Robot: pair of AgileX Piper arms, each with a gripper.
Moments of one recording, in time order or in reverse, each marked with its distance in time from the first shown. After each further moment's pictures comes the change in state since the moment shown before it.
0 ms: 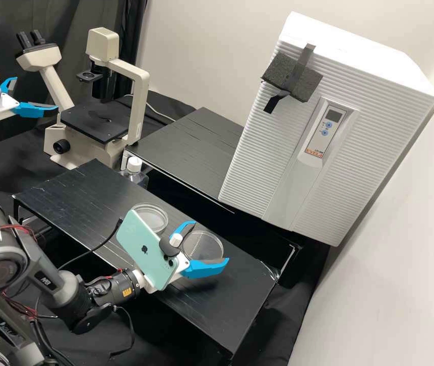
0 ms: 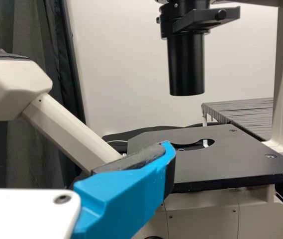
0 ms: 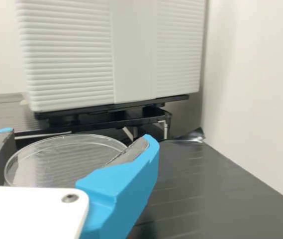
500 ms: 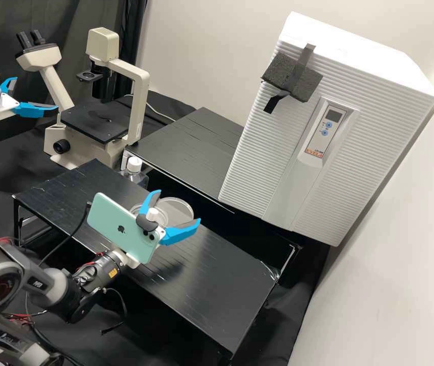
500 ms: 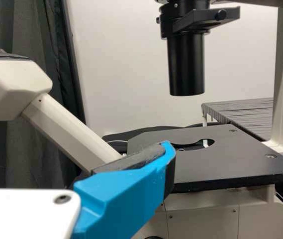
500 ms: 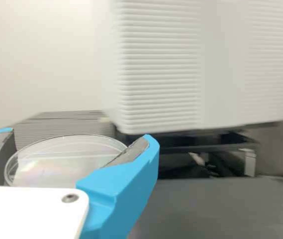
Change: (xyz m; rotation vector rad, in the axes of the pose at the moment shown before) left arm 0.000 0.000 0.000 0.000 0.000 0.000; right arm -0.008 -0.019 -0.036 0.046 0.193 -0.099
